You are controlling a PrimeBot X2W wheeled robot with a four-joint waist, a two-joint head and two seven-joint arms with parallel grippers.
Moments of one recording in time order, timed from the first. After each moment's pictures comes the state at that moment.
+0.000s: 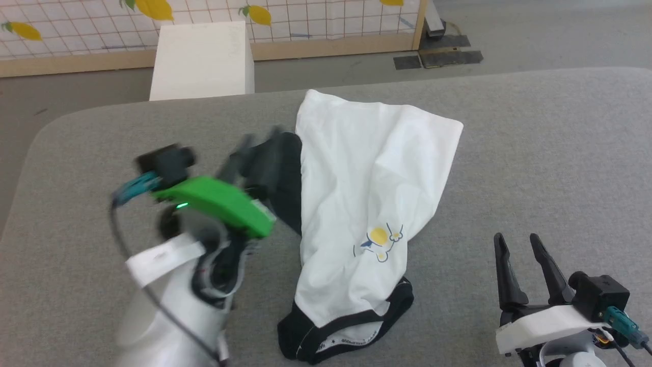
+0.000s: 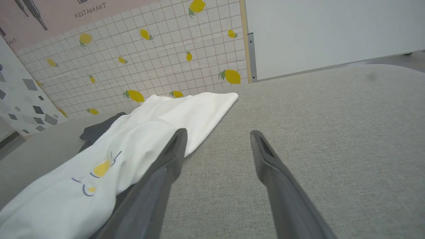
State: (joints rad) left arm -0.45 0.11 -0.29 0.23 -0.85 -0.03 0.03; right arm -0.02 -0.05 -0.02 0.21 0.24 0.13 -0.26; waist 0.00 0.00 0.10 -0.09
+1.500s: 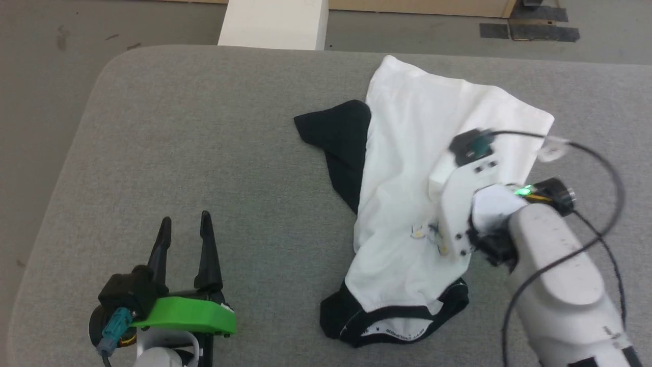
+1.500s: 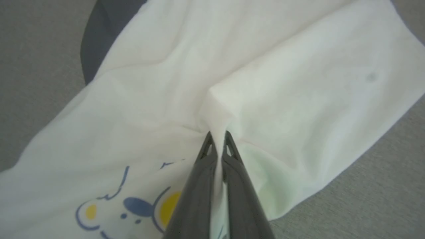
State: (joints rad) left arm -0.02 0.06 -0.06 0.02 -0.29 0.02 -0.26; right arm -0.57 -0.06 0.19 0.48 0.10 0.13 0.75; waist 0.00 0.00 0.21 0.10
